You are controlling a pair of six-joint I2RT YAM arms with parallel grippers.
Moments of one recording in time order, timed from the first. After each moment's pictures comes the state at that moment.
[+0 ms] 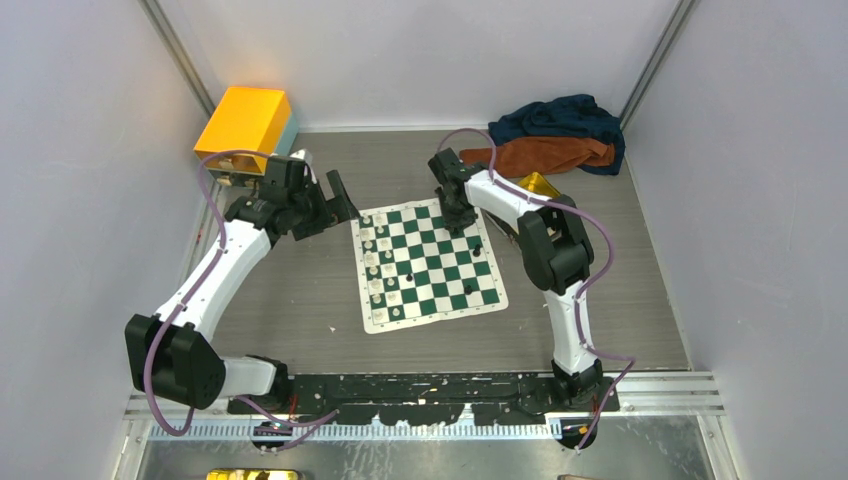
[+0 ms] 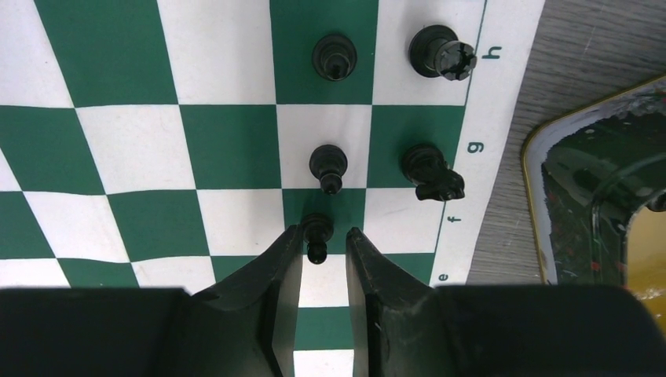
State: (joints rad) left arm -0.27 1.31 1.16 -0.64 0.12 -0.58; right arm 0.53 2.15 1.68 -0.74 0.17 0.29
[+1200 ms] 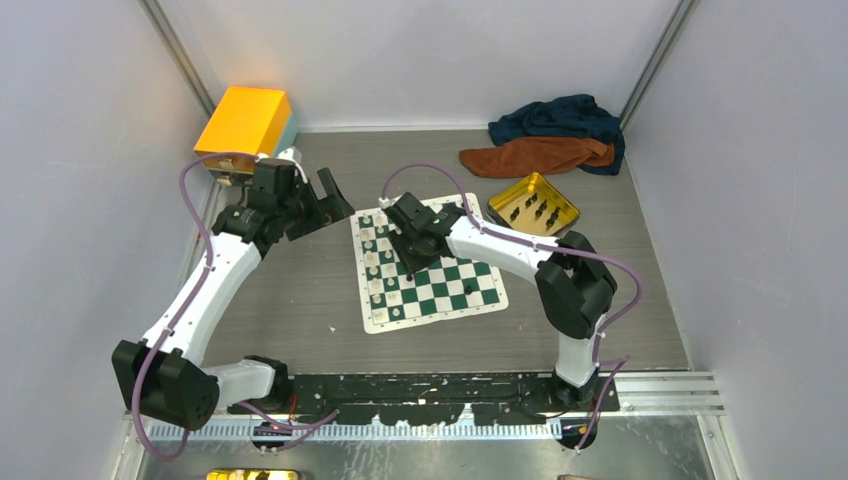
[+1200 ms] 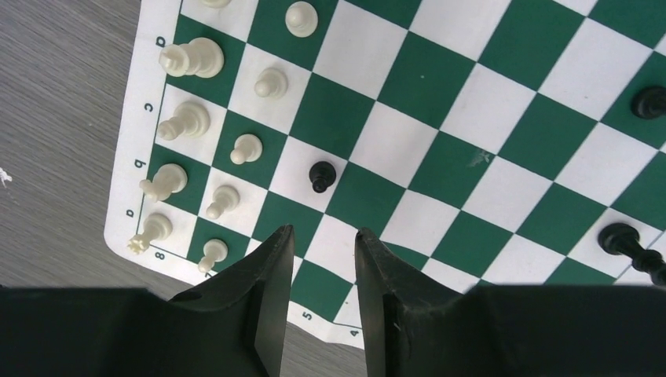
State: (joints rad) left arm -0.27 1.21 1.15 -0.64 0.08 -0.60; right arm 0.86 1.84 1.40 -0.62 0.08 0.29
